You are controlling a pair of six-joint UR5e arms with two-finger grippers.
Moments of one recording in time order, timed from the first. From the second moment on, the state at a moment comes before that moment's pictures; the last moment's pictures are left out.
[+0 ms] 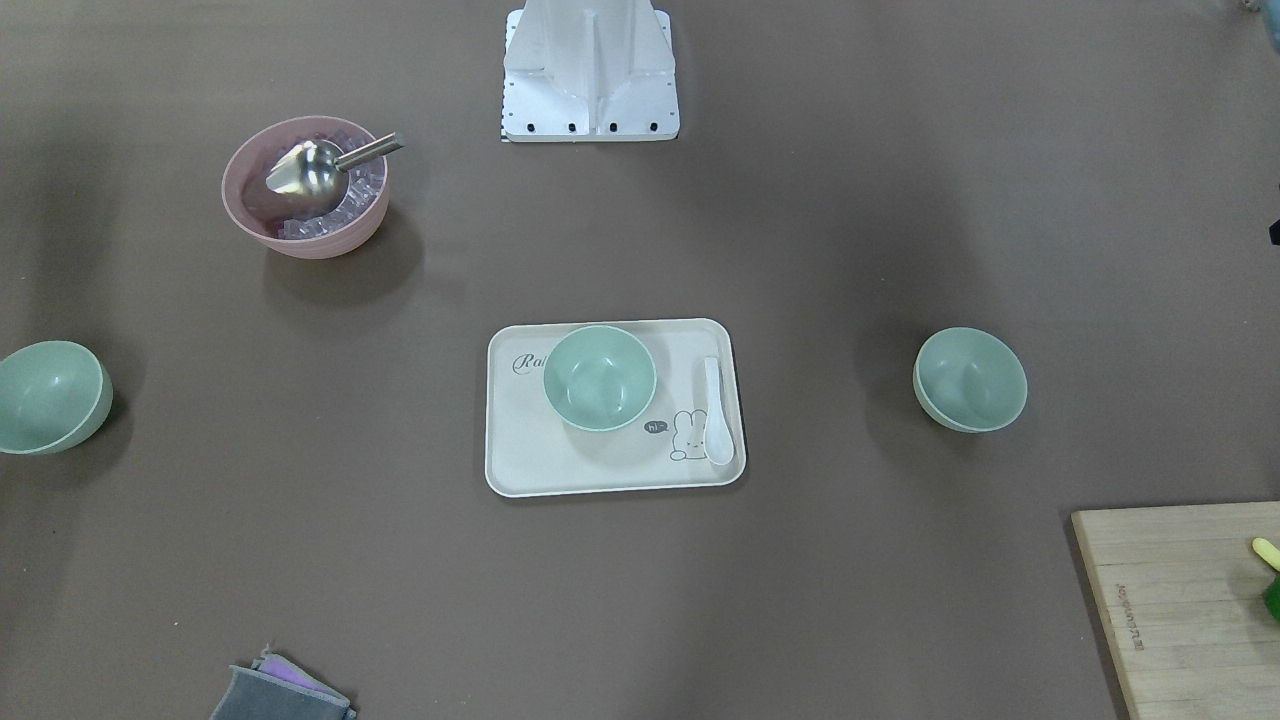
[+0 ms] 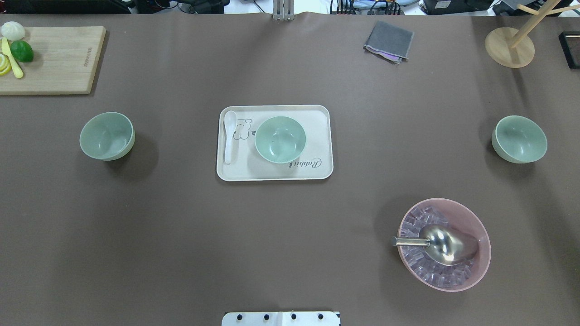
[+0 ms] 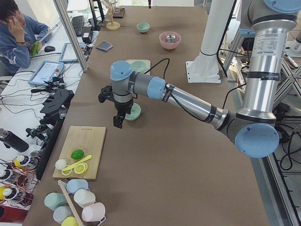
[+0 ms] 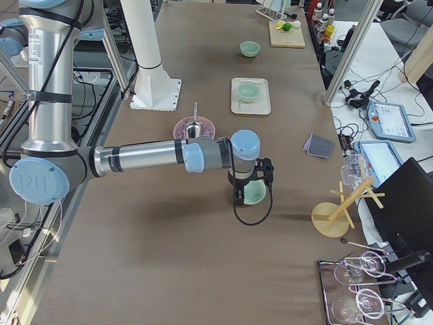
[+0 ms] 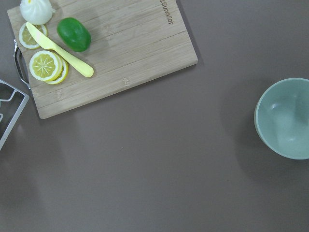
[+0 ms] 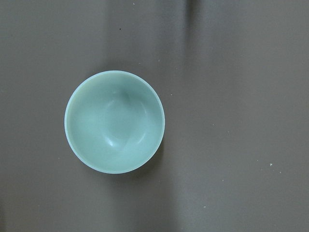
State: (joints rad) left arm -1.47 -1.65 -1.91 -1.39 -2.30 0.08; right arm 1.45 -1.66 1.81 -1.57 2.43 0.12
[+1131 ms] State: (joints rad) left arm -1.47 -1.64 -1.88 -1.39 -2.30 0.01; right arm 1.45 -1.67 1.84 -1.56 2.31 0.10
